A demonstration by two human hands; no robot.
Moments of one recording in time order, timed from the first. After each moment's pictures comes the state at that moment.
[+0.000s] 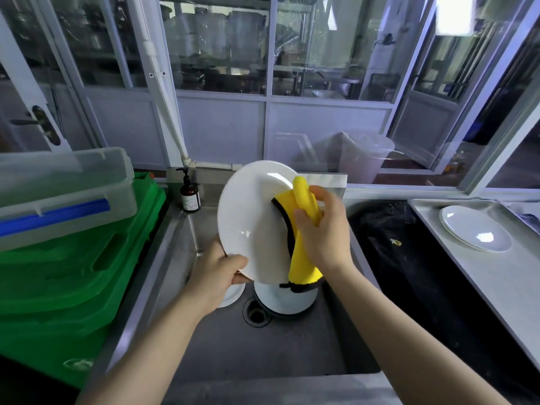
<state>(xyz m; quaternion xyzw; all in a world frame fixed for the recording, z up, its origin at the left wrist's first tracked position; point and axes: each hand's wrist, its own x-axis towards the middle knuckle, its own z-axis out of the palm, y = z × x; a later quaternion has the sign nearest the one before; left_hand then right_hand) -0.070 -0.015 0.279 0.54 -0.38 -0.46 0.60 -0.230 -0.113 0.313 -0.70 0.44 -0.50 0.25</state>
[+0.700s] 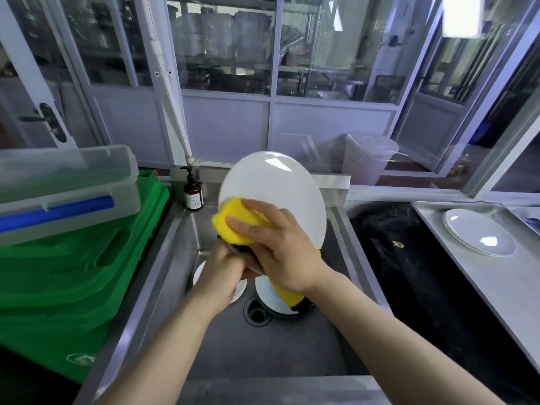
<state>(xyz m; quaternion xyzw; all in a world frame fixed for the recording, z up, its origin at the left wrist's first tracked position) -0.086 -0.015 0.290 0.48 -0.40 -0.45 0.64 -0.206 -0.071 0.327 -0.92 0.19 -0.32 0.13</state>
